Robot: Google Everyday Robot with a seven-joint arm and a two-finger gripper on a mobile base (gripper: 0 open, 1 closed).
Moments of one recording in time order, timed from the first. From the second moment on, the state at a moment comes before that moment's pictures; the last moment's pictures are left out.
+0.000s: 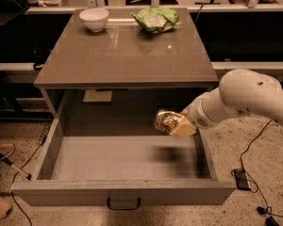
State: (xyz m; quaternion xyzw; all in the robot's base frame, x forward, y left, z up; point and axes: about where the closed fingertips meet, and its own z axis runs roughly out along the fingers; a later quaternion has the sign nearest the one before) arm 0.552 -0.132 0.715 -0.51 0.81 0.09 0.27
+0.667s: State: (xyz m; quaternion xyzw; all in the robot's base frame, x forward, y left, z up) arm 0.569 -0.152 0.747 -0.50 0.81 0.07 0.28
